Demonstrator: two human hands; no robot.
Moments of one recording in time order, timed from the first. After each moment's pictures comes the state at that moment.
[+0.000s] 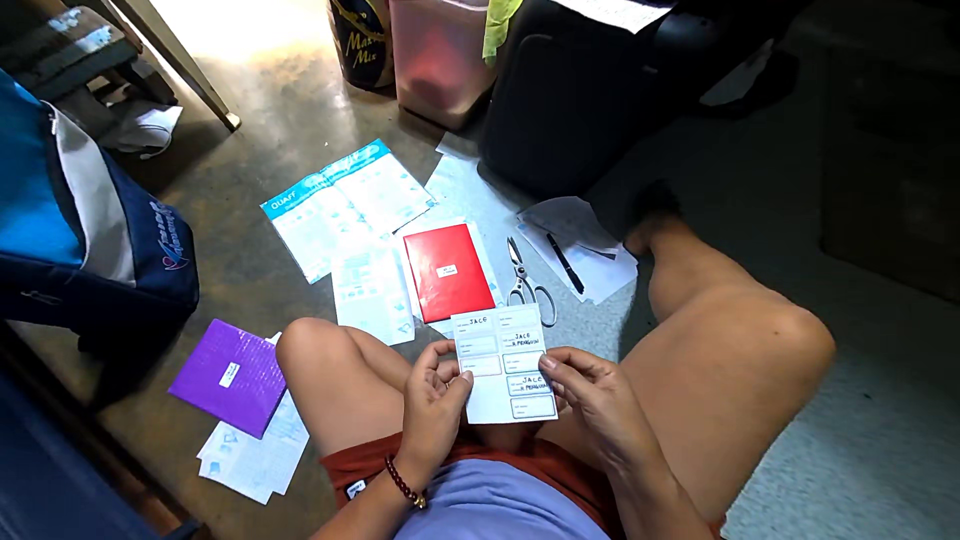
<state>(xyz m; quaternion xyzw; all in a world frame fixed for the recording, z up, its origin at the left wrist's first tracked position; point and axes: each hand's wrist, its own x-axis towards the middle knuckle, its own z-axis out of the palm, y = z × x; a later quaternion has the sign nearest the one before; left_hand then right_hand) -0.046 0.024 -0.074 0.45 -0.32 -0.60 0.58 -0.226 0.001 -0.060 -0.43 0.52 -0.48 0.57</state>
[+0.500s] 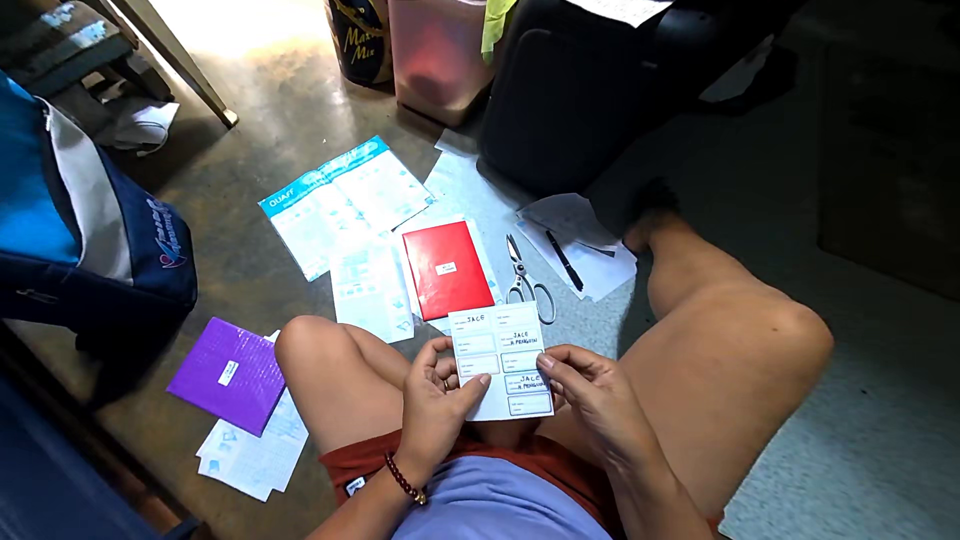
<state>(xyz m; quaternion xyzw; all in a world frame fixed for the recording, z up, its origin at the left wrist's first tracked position) -0.048 0.024 -0.074 0.45 -0.33 -0.59 0.59 -0.226 0.002 -0.061 -0.44 0.51 -0.48 0.56</state>
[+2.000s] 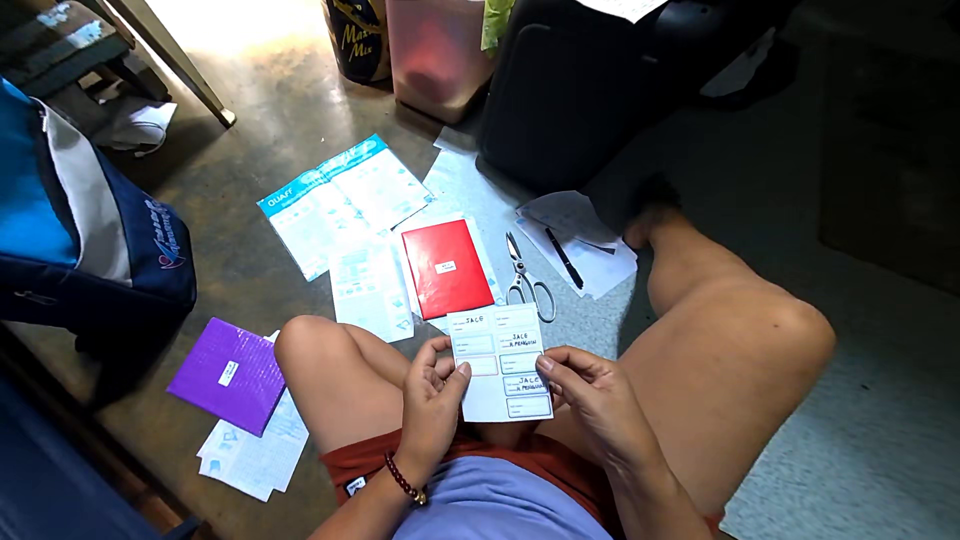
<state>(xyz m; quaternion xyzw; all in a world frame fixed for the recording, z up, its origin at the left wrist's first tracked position) -0.046 0.024 -0.076 0.44 -0.32 -0.60 0.58 -0.226 0.004 -0.062 -0.44 0.50 -0.48 0.57</state>
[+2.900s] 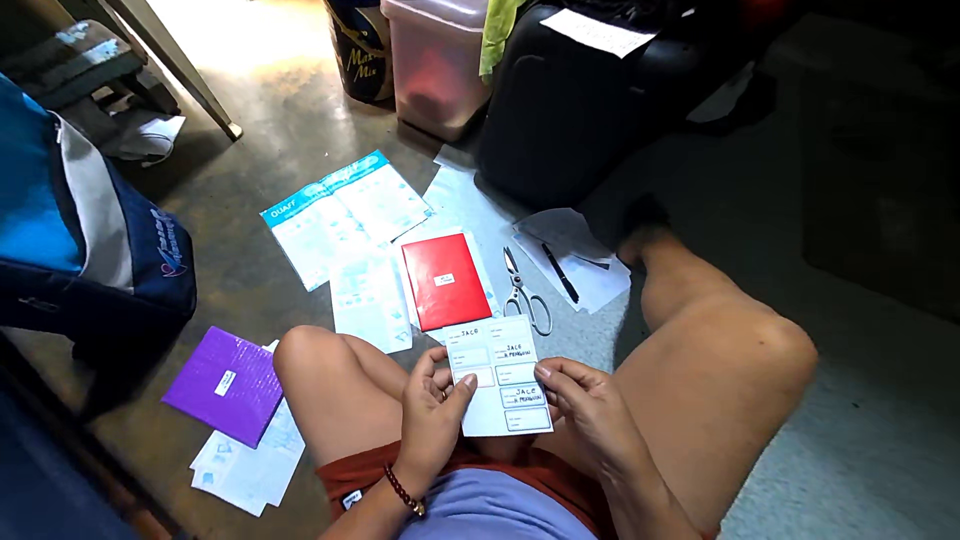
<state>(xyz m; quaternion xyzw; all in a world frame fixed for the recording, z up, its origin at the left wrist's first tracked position) -0.049 0.024 -0.075 0.45 -0.32 -0.59 0.59 -0.223 0.003 -0.057 -0.43 0.51 -0.47 0.57</state>
